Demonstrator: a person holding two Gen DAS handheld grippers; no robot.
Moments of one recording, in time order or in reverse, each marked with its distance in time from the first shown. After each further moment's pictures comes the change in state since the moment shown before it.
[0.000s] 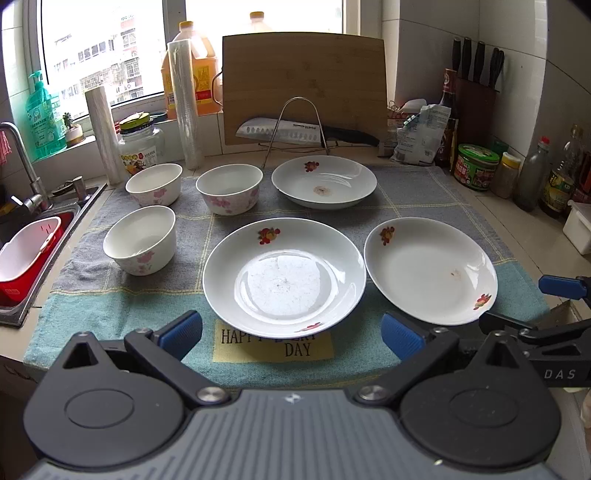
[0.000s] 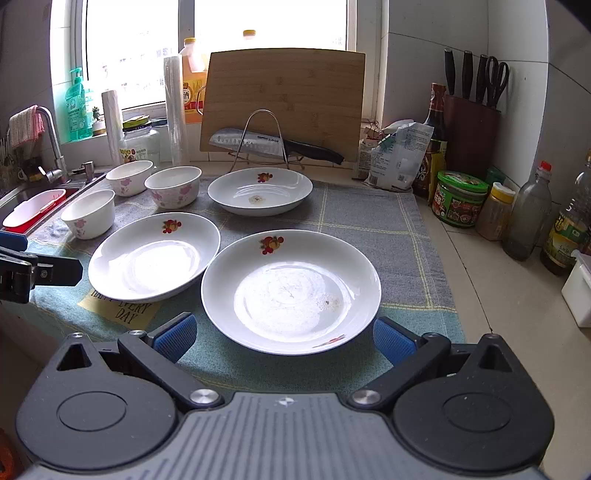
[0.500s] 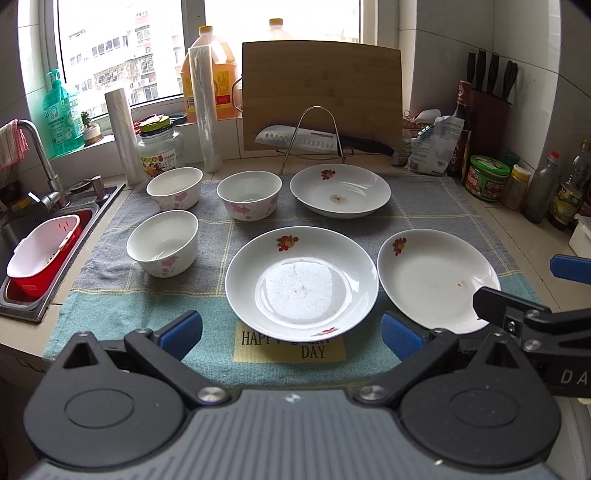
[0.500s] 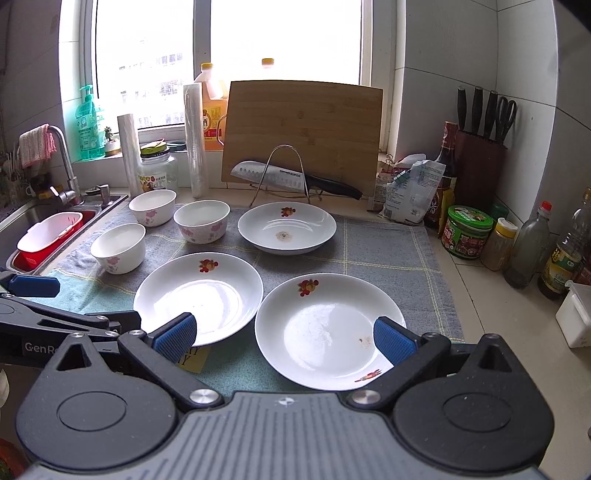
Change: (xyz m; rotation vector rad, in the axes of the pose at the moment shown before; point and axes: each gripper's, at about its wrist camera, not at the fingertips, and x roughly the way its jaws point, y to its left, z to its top) left arm -0.019 0.010 0.010 -0.032 0.000 0.035; right arm -0.042 0.051 0.048 -0.012 -0.039 -0.008
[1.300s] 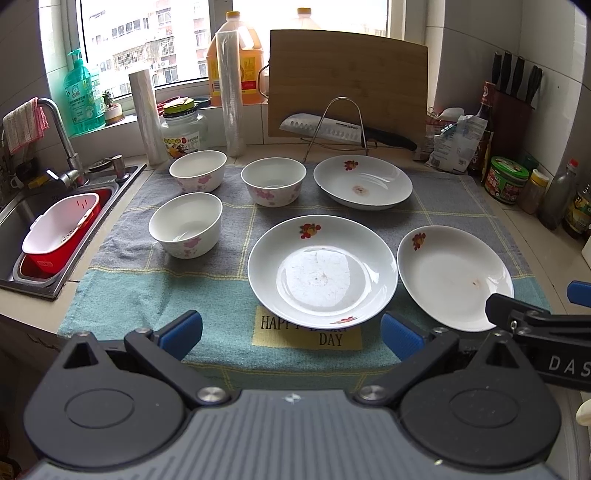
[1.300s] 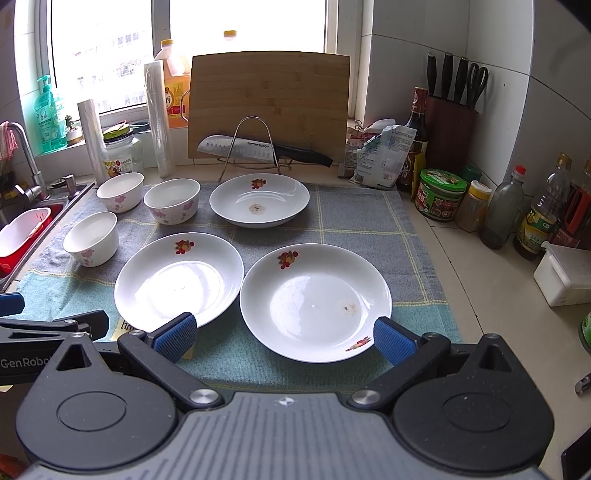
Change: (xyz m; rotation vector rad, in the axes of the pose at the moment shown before) left arm -0.006 0.011 0.000 -0.059 0.049 0.052; right arm 0.002 0.014 0.007 0.085 0.119 -0.115
